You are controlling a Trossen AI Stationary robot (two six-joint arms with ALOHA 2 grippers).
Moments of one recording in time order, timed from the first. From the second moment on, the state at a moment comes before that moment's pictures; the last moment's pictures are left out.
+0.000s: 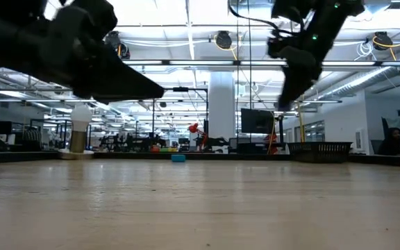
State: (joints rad) left arm -0.48 1.73 0.50 0.95 -0.62 -0.15; right arm -0.16 1.27 0.93 -0.71 0.27 0.31
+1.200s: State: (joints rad) left arm 0.23 1.72 0.43 1.31 0.06 -0.09; right arm -1.02 1.38 0.86 -0.63 0.13 0.26
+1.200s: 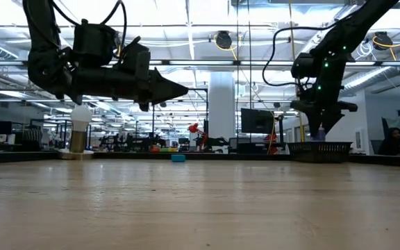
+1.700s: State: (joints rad) left arm 0.27 1.73 0.43 1.30 0.09 -0.09; right arm -1.03 1.43 0.86 -0.59 0.13 0.28
